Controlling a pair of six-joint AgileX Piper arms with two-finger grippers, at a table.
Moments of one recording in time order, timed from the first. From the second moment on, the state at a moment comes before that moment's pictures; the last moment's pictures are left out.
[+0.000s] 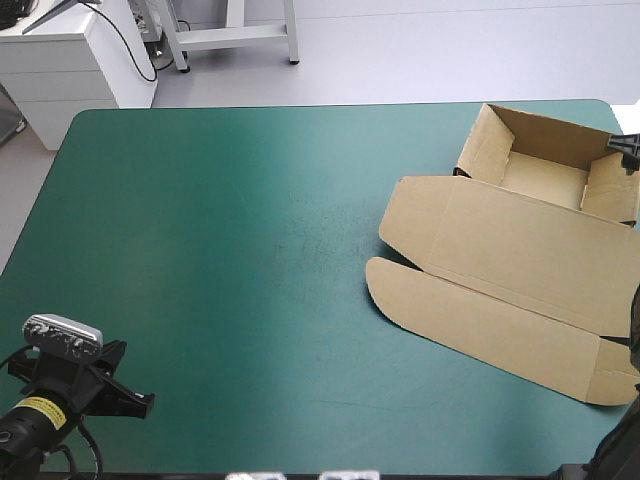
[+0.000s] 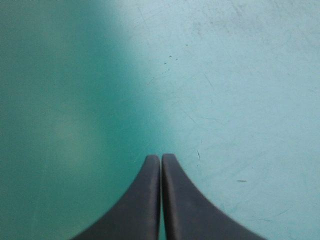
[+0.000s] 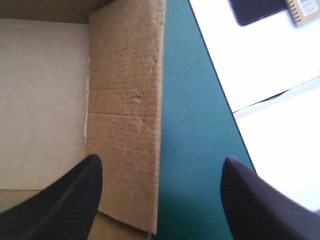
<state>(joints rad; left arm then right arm) -0.35 0.42 -0.60 0.16 0.91 0.00 -0.38 1.94 -2.05 -0.10 1.25 0.01</state>
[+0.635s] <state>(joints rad) -0.35 0.42 -0.60 0.12 0.86 -0.01 -0.09 1.52 -1.75 0.17 1.22 -0.16</state>
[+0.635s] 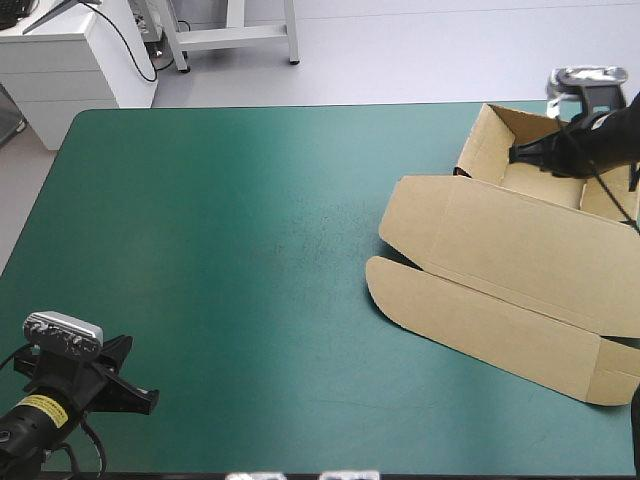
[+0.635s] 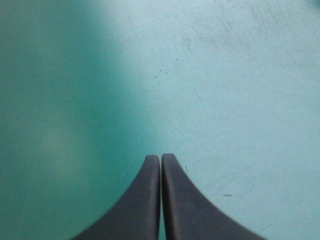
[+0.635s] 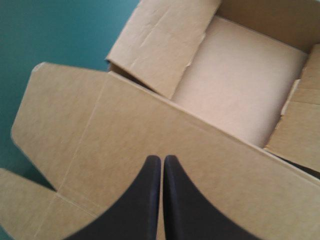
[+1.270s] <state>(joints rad) -0.35 0.24 -0.47 0.12 0.78 -0.03 0.17 0.91 -1.03 0.28 0.89 -0.40</state>
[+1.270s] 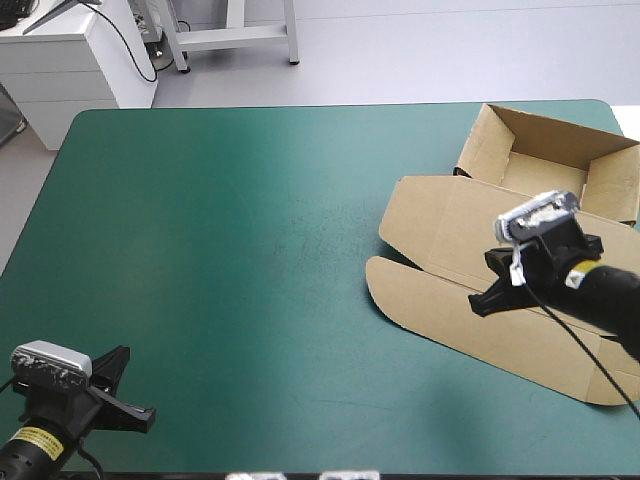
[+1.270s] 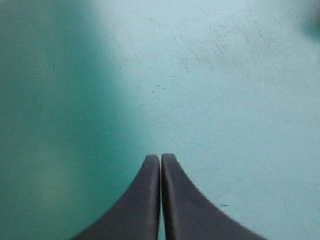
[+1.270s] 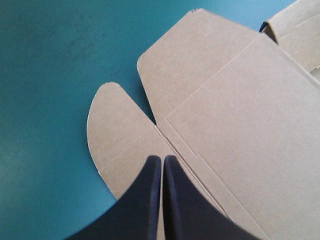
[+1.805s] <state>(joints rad) -0.35 0.14 -0.45 0.12 0.78 -0.03 0.17 0.25 -0.50 0.23 0.57 -0.22</state>
